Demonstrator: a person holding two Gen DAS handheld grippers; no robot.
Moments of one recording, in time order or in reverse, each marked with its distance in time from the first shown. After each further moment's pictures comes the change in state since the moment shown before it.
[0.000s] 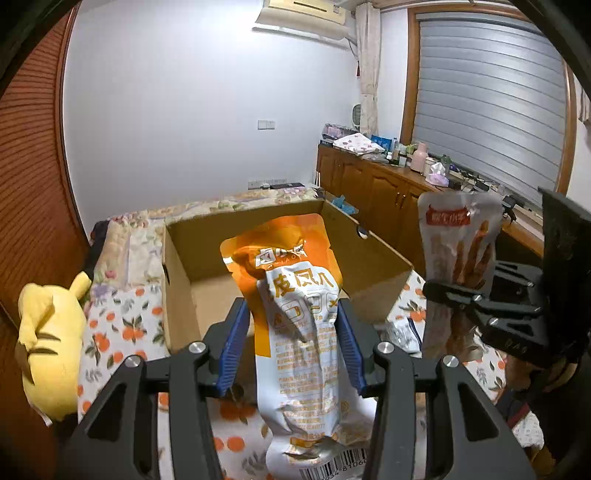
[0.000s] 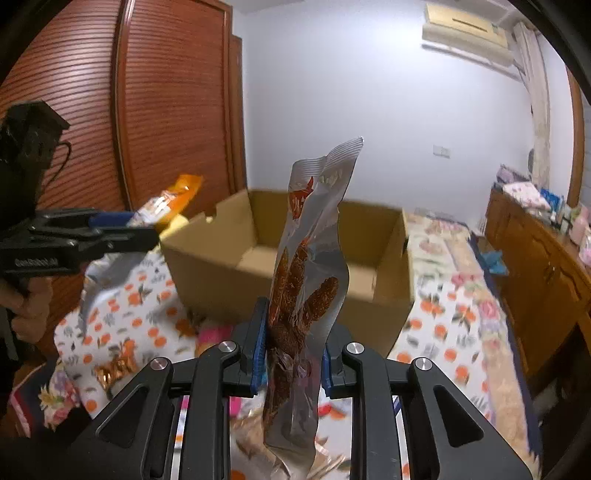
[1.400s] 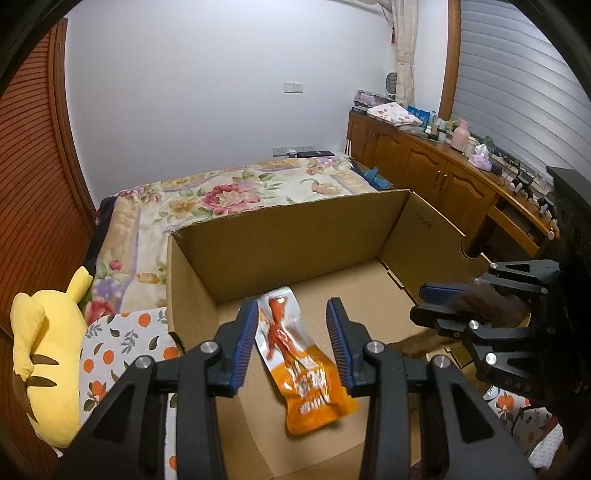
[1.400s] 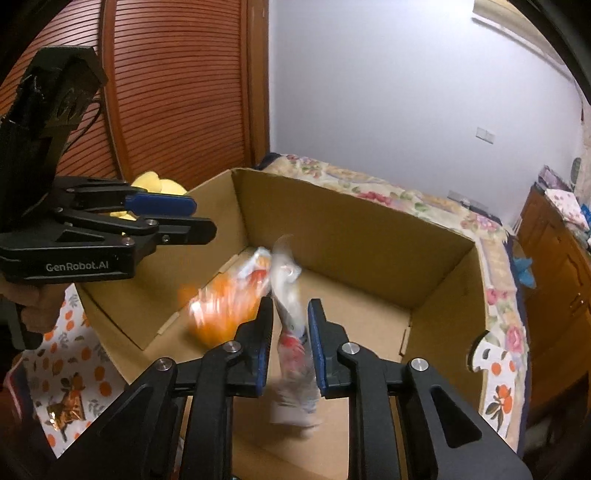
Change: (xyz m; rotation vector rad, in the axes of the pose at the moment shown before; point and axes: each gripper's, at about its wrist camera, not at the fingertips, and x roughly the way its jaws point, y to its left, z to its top) left arm 0.132 0.069 0.046 -0.044 0.147 0.078; right arm 0.154 -0.021 0.062 -0.086 0.192 0.101
